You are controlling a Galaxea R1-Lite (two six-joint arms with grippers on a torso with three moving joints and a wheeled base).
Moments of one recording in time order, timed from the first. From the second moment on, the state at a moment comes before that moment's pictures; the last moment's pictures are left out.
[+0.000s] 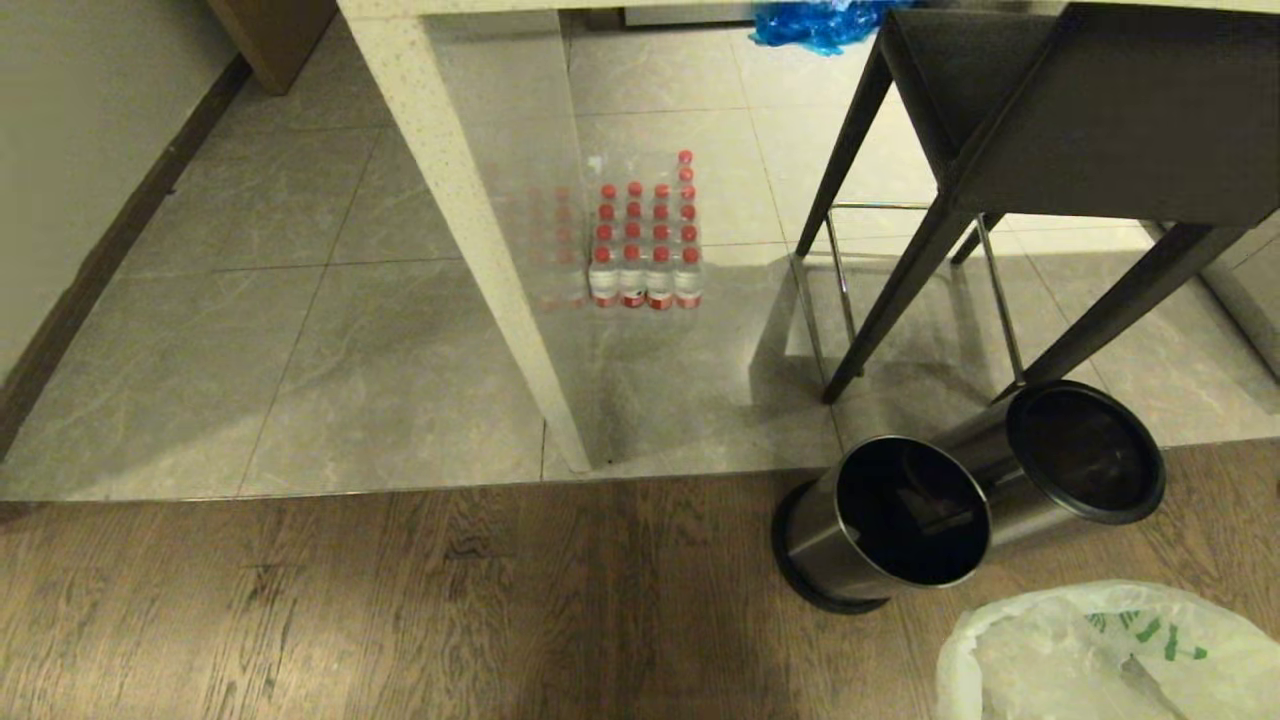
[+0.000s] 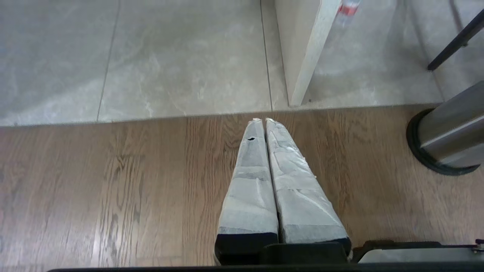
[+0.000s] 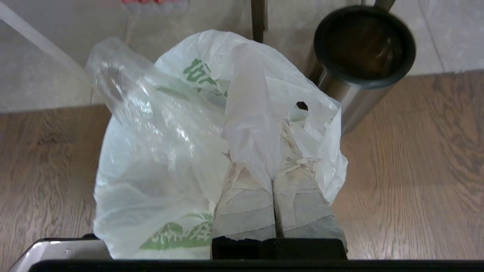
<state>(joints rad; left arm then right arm) 0.00 0.00 0.00 0.00 0.00 -0.01 0.00 0.00 -0.02 0.05 -0.01 0.03</state>
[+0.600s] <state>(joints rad) 0.00 0.00 0.00 0.00 0.00 -0.01 0.00 0.00 -0.02 0.05 -0.01 0.03</state>
